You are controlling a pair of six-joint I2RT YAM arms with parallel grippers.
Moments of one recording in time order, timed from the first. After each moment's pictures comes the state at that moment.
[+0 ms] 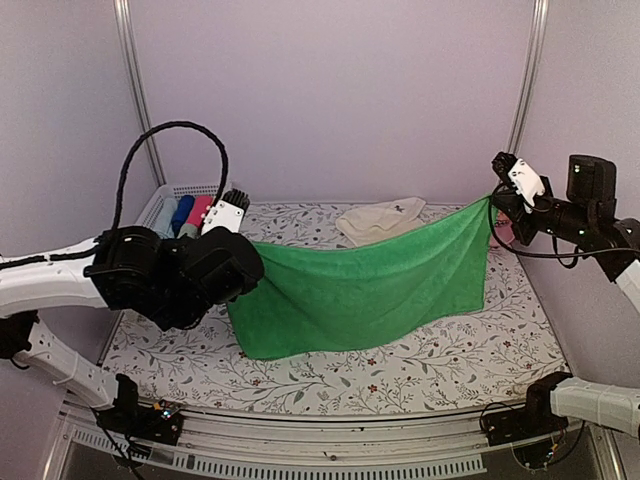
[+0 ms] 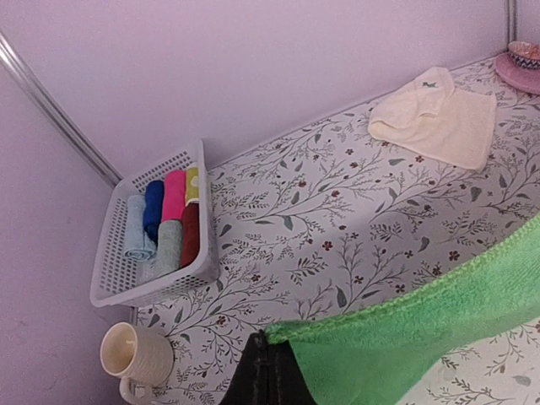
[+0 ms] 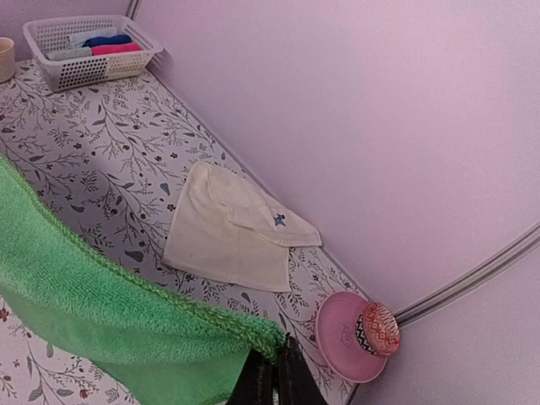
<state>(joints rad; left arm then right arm) -1.33 1.28 1.27 -0.93 -1.11 -0.52 0.28 0.87 1.09 -0.54 -0.19 -0.63</state>
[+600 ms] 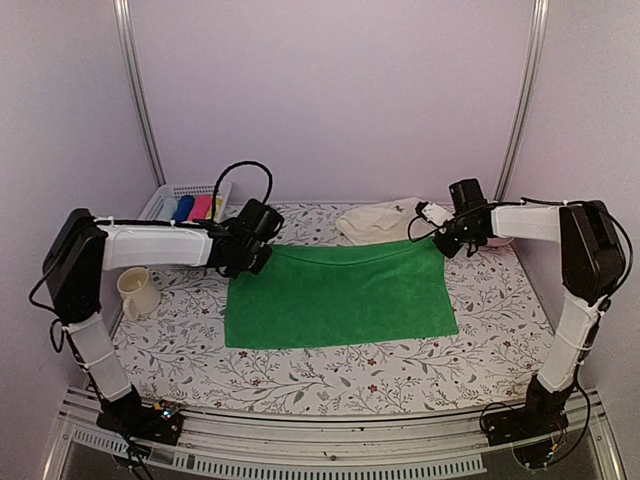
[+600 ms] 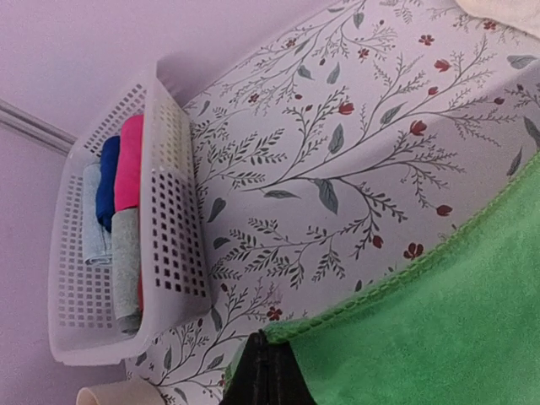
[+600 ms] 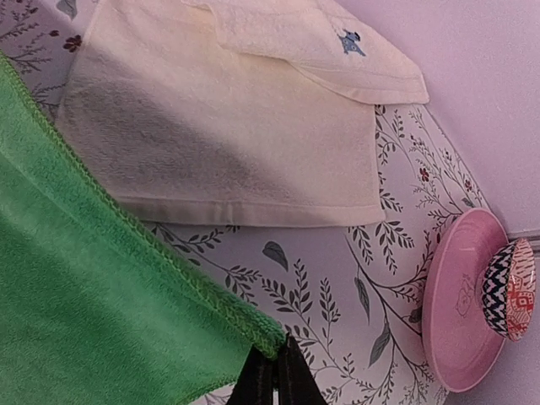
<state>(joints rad) -0.72 1.72 1.17 -0.33 -0.75 0.00 0.28 1.80 1.24 -0.27 0.04 -0.57</state>
